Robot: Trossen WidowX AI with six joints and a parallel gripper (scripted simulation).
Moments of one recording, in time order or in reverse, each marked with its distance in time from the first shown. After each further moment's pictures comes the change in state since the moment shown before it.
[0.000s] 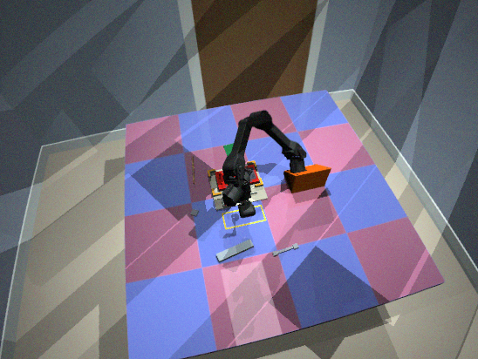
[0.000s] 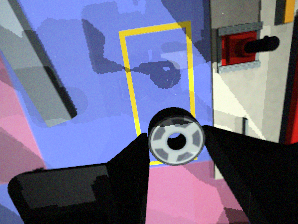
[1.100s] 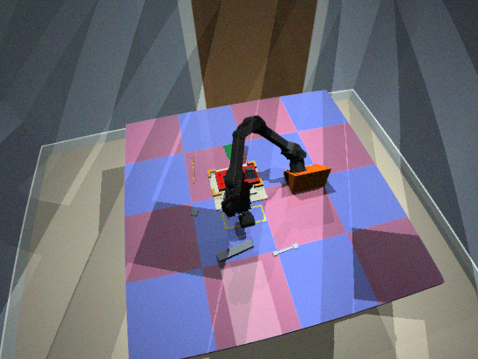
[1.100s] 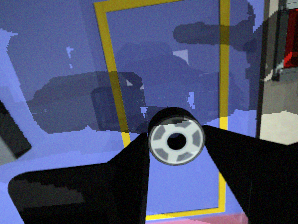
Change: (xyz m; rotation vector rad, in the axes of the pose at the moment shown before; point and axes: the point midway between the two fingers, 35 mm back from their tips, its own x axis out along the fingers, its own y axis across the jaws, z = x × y) arm 0.088 -0.001 0.000 0.000 0.002 -0.003
